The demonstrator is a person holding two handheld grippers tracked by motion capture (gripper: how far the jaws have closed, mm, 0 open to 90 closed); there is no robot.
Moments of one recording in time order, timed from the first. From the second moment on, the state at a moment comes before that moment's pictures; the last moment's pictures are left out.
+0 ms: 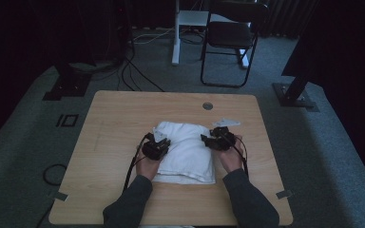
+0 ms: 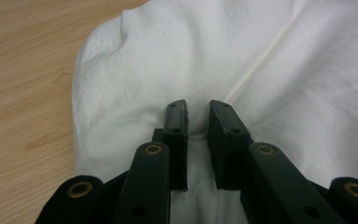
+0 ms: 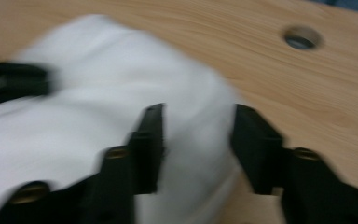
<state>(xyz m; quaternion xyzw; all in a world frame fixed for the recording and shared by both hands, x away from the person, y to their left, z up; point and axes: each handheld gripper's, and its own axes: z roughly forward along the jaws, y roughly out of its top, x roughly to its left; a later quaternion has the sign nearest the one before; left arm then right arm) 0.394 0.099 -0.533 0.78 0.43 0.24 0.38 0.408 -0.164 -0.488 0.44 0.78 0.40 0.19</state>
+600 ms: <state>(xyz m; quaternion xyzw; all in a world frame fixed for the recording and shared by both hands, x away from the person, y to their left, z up) 0.377 0.111 -0.512 0.76 0.44 0.21 0.43 0.371 -0.146 -0.543 0.38 0.86 0.31 0.15</state>
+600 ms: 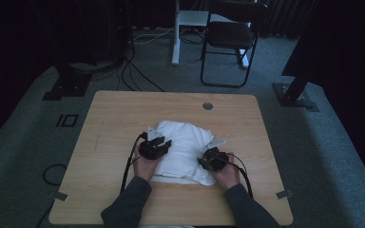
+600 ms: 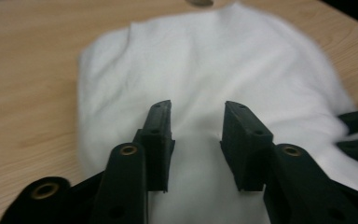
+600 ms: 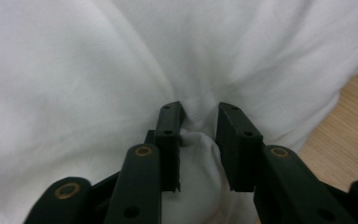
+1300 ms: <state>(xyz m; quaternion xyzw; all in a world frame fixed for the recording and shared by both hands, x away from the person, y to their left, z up) 0.364 0.133 -0.520 0.78 0.42 0.26 0.39 0.418 -0.131 -0.549 0.41 0.83 0.35 0.16</state>
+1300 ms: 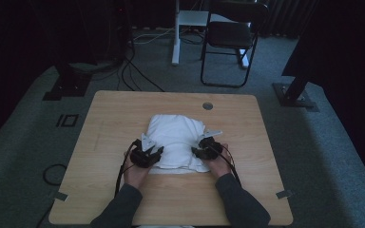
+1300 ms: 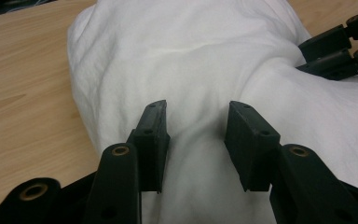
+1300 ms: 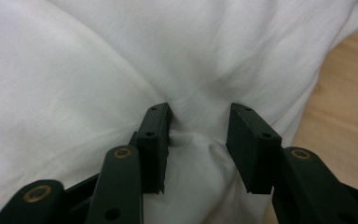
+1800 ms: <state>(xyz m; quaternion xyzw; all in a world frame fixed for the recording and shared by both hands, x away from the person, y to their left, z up) 0.378 0.151 -0.501 0.74 0.47 0.24 0.42 0.437 -0.145 -0.522 0.44 0.79 0.39 0.16</state>
